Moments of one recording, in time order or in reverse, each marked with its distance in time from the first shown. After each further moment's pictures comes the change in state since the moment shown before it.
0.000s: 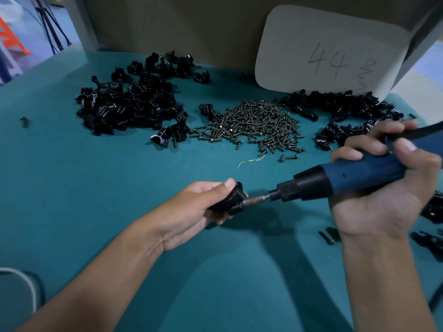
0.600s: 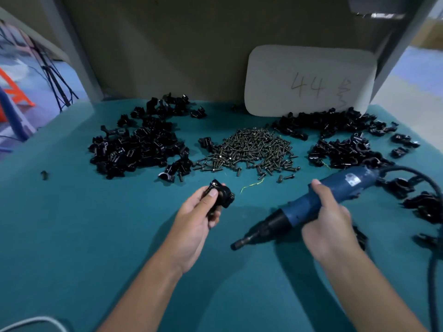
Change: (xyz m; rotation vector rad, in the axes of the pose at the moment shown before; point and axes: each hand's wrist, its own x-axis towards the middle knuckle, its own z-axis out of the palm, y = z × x) left_hand 0.005 0.001 -0.010 -0.103 0.305 0.224; right_hand -0.007 0.039 -0.034 -0.504 0.743 0.233
